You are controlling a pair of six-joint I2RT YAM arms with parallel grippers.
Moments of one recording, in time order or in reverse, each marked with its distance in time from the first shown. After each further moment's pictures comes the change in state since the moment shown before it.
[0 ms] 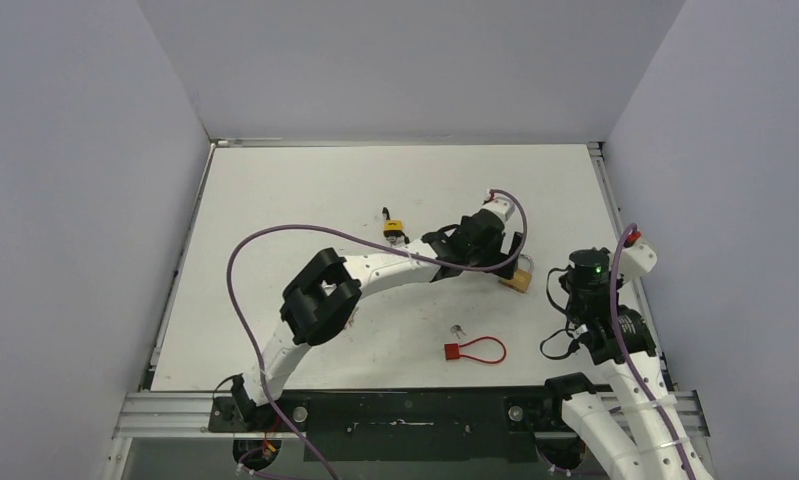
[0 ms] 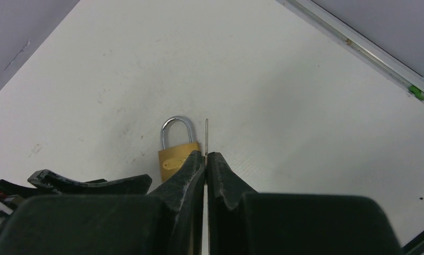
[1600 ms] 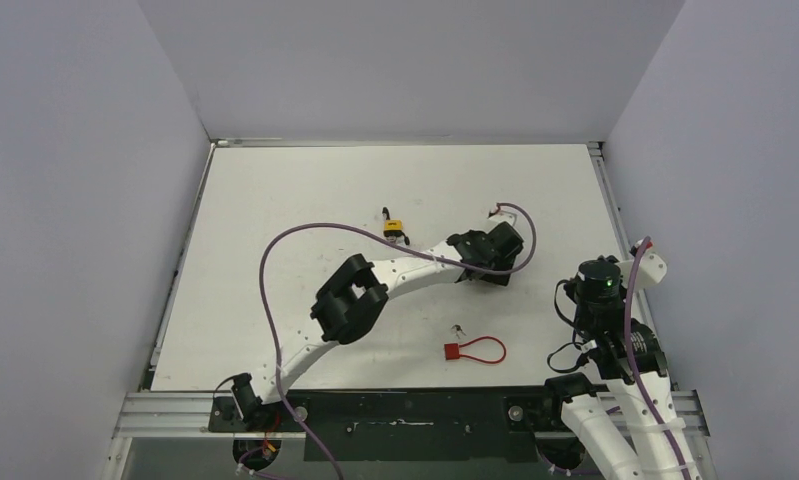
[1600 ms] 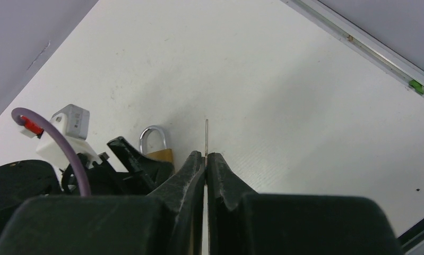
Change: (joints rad) left arm -0.054 0.341 0.462 -0.400 -0.178 -0.082; right arm -0.006 -0.109 0.014 -0.100 -0.011 0.026
